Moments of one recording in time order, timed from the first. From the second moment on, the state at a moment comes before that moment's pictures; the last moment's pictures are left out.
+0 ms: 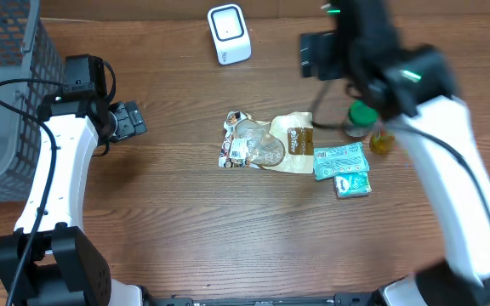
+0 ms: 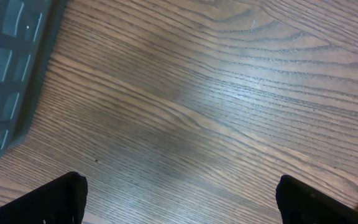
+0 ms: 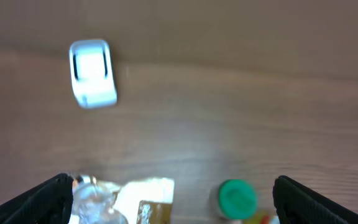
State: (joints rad) left arm 0.11 1.66 1.37 -0.94 -0.12 -0.29; right arm 0.39 1.65 2.01 -1.10 0.28 0.20
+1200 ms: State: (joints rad) left arm 0.11 1.66 1.37 -0.94 -0.12 -0.29; right arm 0.35 1.05 2.01 -1.41 0.37 0.14
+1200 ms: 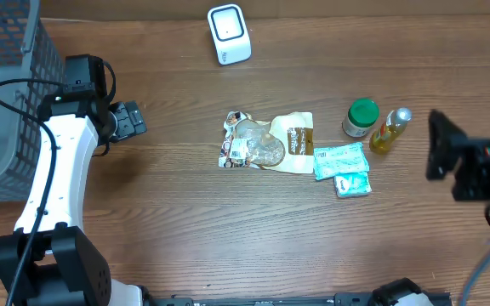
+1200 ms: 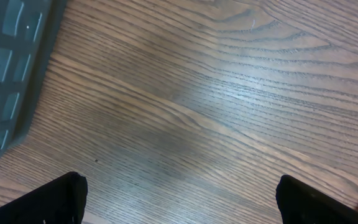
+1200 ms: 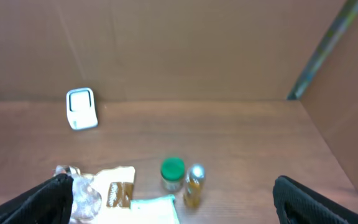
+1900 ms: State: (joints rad) left arm 0.11 1.66 1.37 -0.94 -0.12 -0.29; right arm 0.28 0.71 2.01 -1.63 0.17 0.13
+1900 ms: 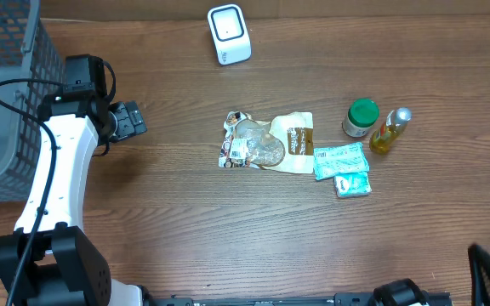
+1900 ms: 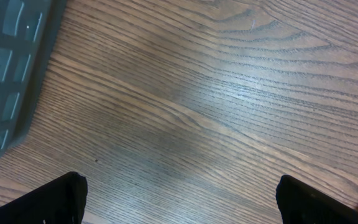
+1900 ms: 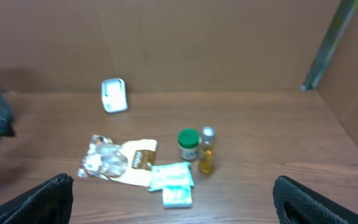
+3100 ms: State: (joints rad) left arm 0.11 1.66 1.37 -0.94 -0.12 -0.29; right arm 0.16 0.20 1.03 -0.87 -0.02 0.13
